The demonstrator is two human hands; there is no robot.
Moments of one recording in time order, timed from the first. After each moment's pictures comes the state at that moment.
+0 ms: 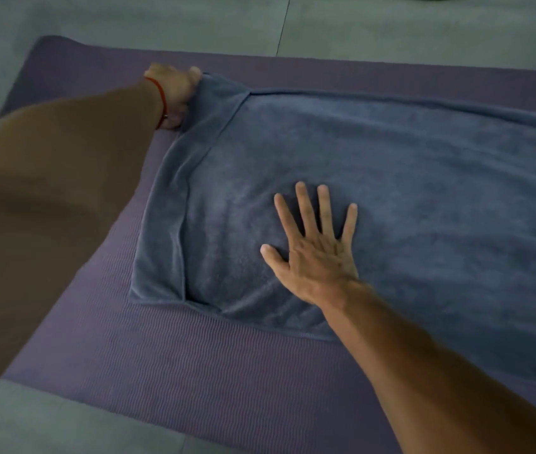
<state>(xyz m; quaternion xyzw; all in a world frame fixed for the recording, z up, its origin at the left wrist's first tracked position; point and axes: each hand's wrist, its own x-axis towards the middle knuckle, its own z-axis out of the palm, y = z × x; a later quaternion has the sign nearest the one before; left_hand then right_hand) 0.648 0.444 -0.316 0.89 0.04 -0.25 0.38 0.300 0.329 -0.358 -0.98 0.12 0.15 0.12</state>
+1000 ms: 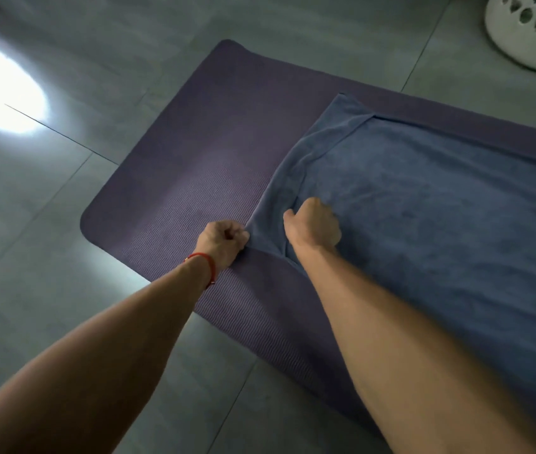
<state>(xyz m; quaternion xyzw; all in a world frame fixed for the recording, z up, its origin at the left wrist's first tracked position) 0.362 0.653 -0.330 0.89 0.12 -0.18 0.40 0.367 0.475 -0.307 -0.90 0.29 0.11 0.32</state>
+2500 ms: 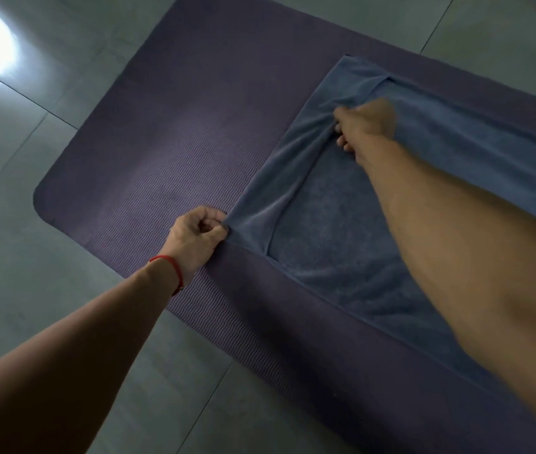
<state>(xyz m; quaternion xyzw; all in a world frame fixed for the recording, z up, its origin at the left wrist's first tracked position) 0.356 0.648 -0.333 0.83 0.17 -0.18 0.50 0.504 0.358 -0.333 -0.80 0.33 0.06 0.50</state>
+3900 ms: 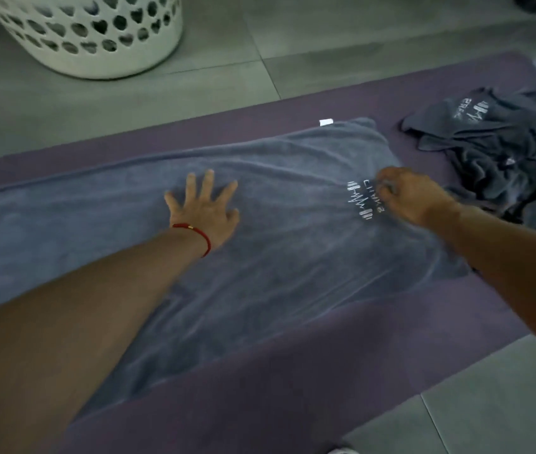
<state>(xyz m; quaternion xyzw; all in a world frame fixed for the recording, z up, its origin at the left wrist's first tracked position) 0.284 0.125 -0.322 0.85 -0.48 -0.20 -0.06 -0.009 -0.116 -0.294 -0.90 0.43 0.07 0.11</state>
